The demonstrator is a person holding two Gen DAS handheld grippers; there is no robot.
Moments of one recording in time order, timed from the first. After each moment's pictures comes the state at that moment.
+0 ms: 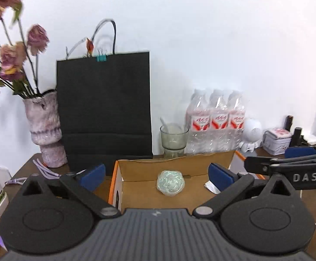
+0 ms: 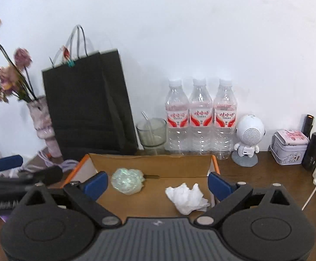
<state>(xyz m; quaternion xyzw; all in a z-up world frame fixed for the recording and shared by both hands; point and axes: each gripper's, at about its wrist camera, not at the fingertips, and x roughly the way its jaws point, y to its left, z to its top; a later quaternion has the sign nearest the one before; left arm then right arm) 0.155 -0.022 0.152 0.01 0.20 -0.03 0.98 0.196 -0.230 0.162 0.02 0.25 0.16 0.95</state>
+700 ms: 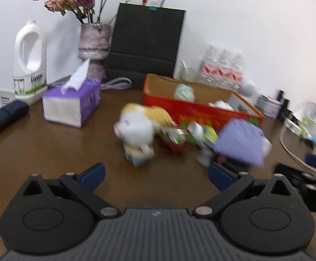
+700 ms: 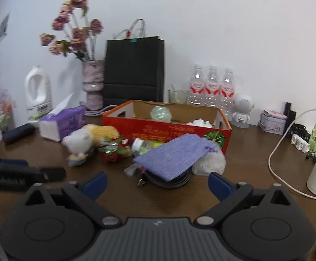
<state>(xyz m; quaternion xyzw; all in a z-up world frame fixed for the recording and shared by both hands) -0.028 0.036 0.063 -0.08 0.26 0.01 0.96 -0.058 -0.239 0.067 -0.04 0.21 0.17 0.96</state>
